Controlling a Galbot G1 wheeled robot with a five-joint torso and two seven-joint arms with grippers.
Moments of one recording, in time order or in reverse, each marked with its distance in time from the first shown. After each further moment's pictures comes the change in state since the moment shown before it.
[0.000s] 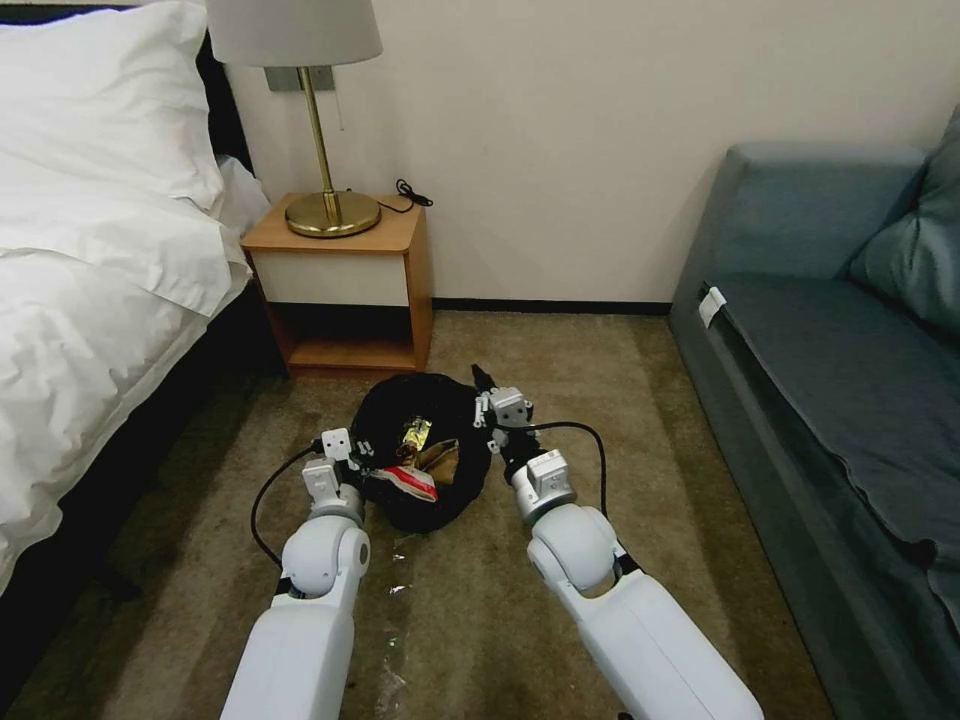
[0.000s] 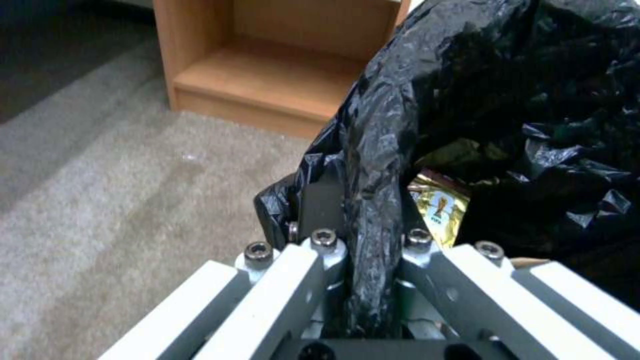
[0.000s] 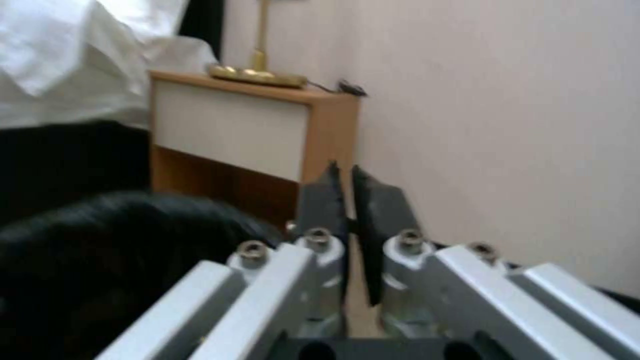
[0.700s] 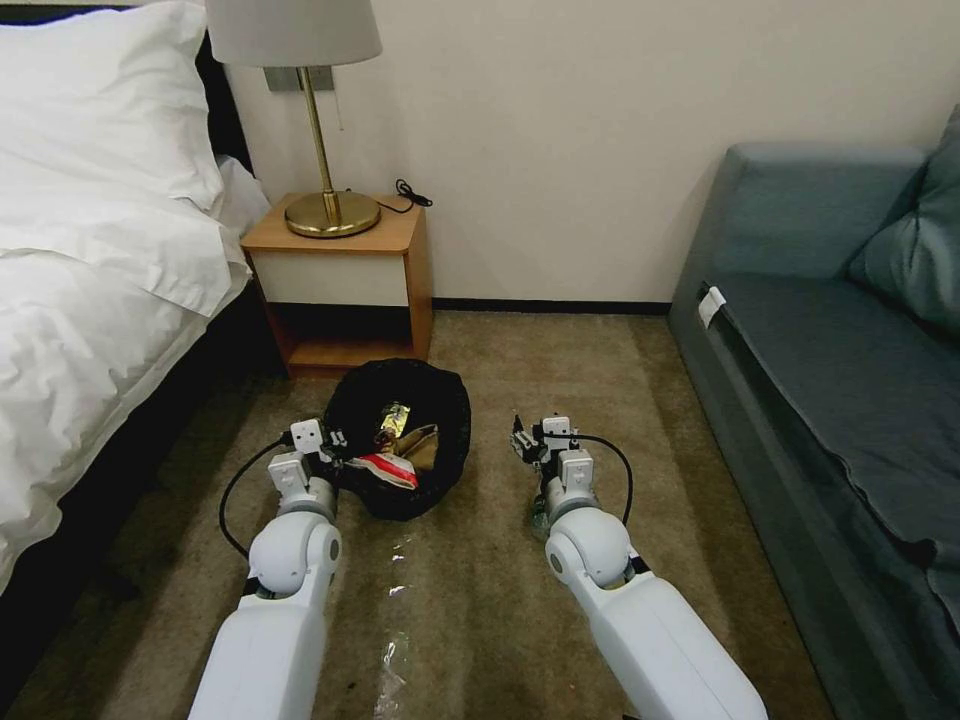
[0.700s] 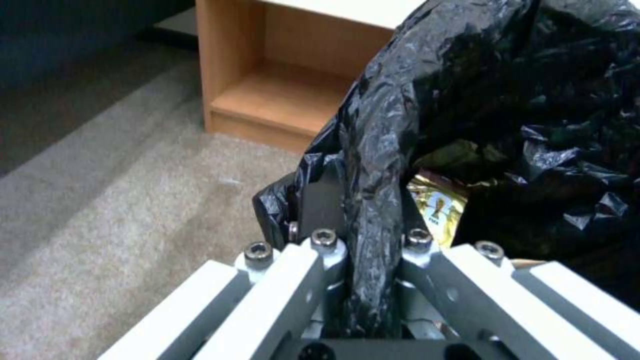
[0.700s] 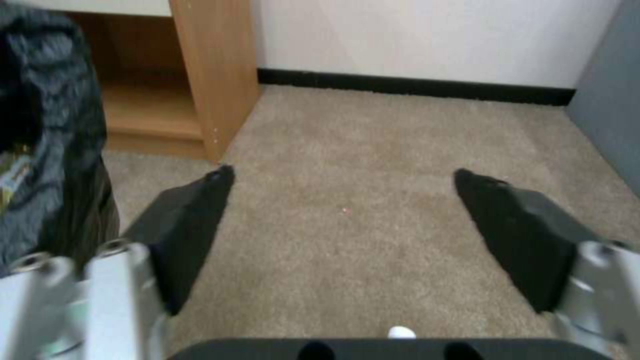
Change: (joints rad) left arm 0.025 0.049 -0.056 -0.053 -0.041 -0.001 0.009; right arm 0.008 0.006 0.038 -0.060 0.225 -0.288 0.198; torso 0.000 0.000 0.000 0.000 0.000
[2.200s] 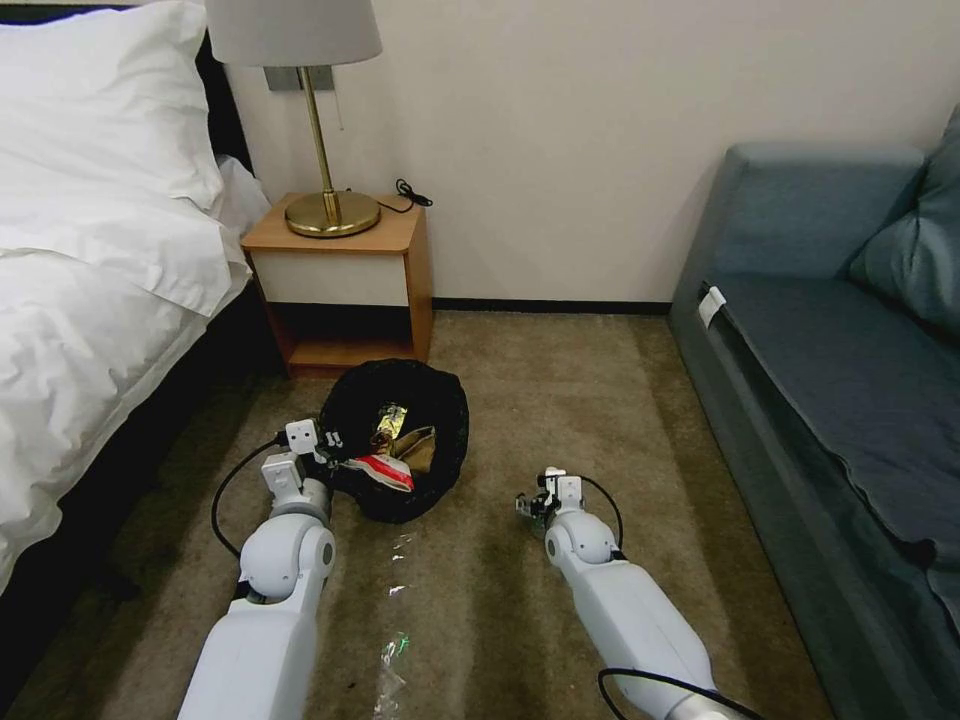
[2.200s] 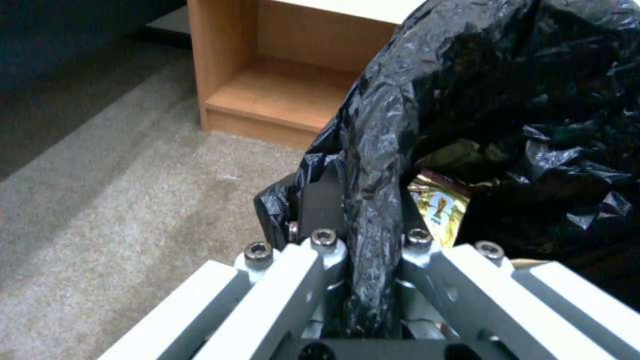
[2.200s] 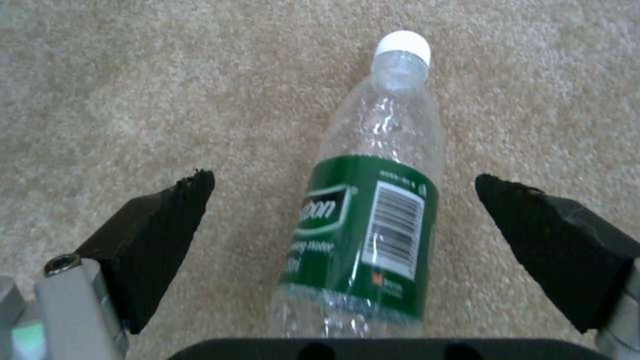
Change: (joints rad) left arm 0.025 0.031 0.021 -0.035 -0.010 0.021 -0.008; right arm 0.179 0.136 0.104 -0.652 0.054 -0.098 -0.135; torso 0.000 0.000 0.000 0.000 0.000
